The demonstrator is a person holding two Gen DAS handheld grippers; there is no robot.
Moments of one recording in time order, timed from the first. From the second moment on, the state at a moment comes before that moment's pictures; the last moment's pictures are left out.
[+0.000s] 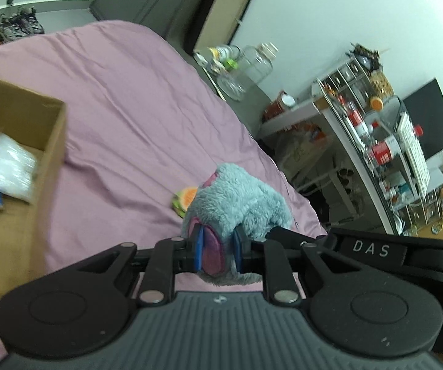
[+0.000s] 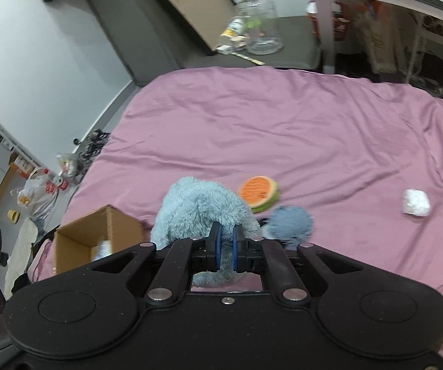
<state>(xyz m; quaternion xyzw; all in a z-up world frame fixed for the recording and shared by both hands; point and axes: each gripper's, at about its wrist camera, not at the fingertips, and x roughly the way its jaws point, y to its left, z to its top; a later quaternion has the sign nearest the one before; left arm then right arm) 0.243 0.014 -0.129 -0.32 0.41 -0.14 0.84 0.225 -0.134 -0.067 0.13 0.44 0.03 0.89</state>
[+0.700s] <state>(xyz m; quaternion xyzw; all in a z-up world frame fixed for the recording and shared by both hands) 0.227 0.137 -0.130 -0.34 0.39 -0.06 0.85 0.242 -0.007 -0.076 0.10 0.45 0.12 0.88</state>
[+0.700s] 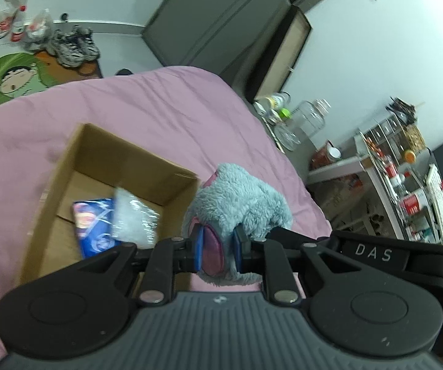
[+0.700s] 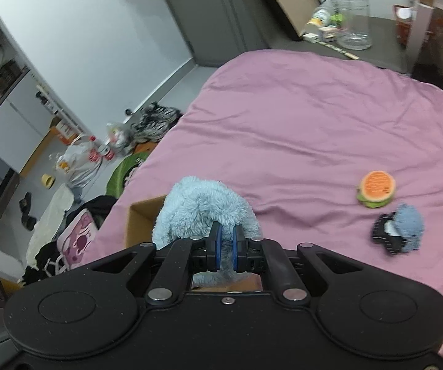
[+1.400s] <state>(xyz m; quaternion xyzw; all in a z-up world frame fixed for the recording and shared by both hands) 0.204 0.189 -0.160 -0.35 0.42 0.03 0.84 0.241 0.049 -0.120 0.09 0.52 0.17 0.83</state>
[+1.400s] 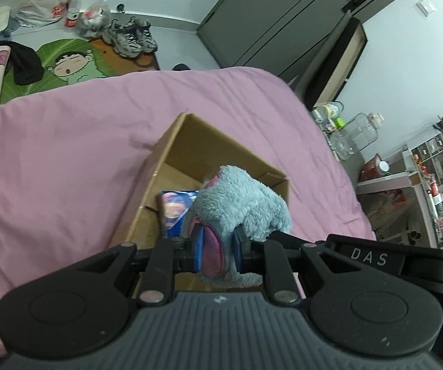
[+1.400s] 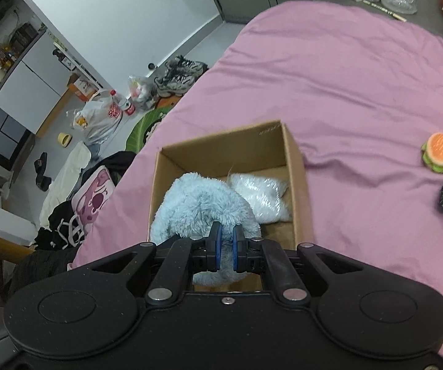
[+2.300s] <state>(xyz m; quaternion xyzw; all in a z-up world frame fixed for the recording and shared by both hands) 0.195 0.201 -0.162 -0.34 0.45 0.09 0.82 0.237 0.047 -0.138 0.12 0.55 0.19 0.80</state>
